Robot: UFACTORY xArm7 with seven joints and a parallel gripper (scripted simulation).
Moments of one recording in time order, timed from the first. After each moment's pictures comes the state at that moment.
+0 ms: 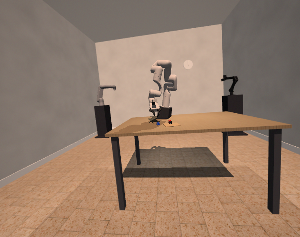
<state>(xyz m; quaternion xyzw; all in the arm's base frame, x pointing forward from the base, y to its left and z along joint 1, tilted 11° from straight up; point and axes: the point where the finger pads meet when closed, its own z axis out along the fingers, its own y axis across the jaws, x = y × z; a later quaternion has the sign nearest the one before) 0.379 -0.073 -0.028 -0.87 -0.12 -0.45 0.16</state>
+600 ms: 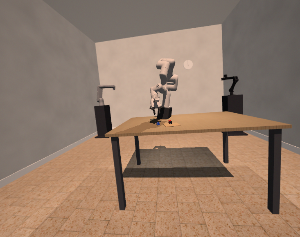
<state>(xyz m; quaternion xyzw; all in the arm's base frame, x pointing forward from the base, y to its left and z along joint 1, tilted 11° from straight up) 0.403 -0.069 -0.011 -0.95 -0.16 -0.25 0.10</state>
